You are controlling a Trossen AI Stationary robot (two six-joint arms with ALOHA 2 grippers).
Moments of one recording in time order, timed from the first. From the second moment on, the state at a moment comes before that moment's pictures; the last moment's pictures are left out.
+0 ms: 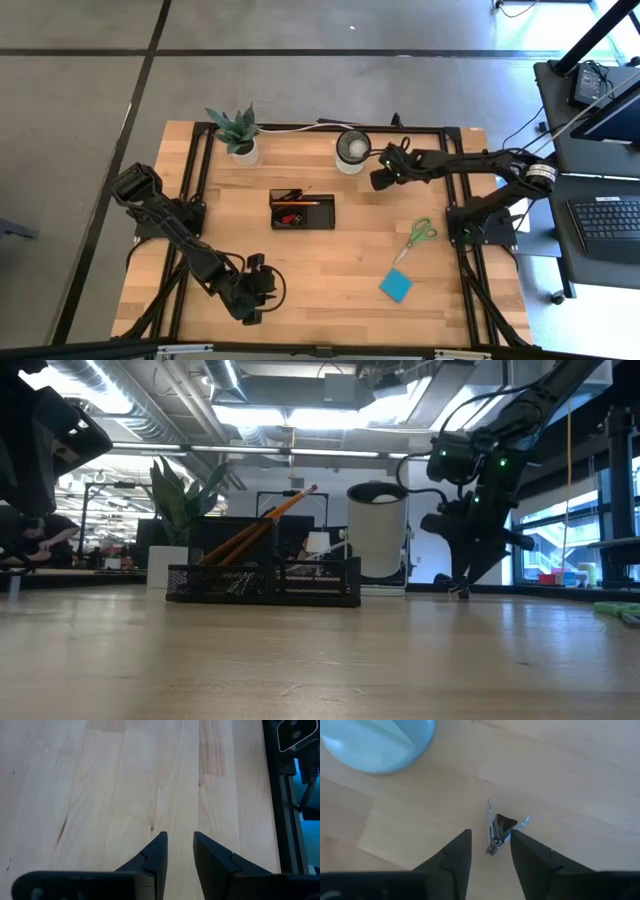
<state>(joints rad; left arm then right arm) -0.77 1.61 0.89 -0.27 -0.40 -0.80 -0.48 1.46 0.68 -0.40 0.22 0.72</state>
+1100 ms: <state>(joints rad) -0.77 1.61 0.89 -0.27 -0.40 -0.80 -0.47 1.56 0.68 -0.38 0.24 0.57</state>
